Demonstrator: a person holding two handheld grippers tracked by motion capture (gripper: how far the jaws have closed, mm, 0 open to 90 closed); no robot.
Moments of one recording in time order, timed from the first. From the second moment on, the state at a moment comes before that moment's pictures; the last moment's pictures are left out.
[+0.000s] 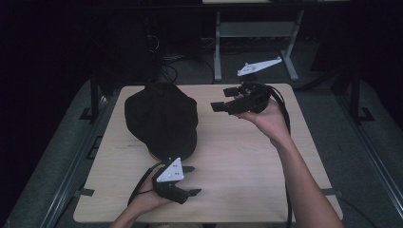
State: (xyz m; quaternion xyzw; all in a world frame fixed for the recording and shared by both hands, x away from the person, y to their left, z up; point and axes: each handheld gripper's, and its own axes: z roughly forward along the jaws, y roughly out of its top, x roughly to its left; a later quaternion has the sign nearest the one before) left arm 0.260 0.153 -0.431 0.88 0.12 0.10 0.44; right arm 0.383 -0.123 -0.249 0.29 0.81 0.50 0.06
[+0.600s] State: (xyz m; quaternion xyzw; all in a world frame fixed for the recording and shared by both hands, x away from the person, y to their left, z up) left arm 0.259 0.154 -0.430 0.89 0.12 0.10 0.44; right arm 0.368 -0.163 -0.285 0.32 0.80 0.51 0.05
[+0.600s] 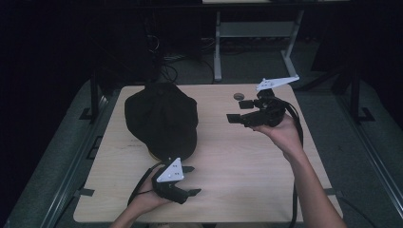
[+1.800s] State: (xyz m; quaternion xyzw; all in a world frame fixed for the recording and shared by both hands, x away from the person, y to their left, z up) left arm 0.259 0.152 -0.434 0.89 0.12 0.09 0.44; right arm 0.324 -0.229 -0.356 0.38 0.79 0.49 0.04
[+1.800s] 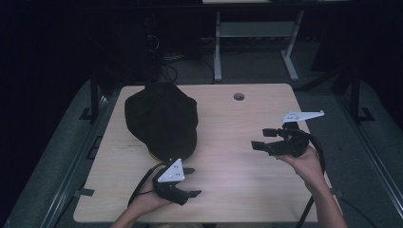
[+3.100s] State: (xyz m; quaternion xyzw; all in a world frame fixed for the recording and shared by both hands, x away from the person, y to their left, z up) left arm 0.259 0.157 -0.434 0.89 0.13 0.09 0.44; right arm 0.254 -0.261 -0.416 0.41 0.78 0.47 0.03
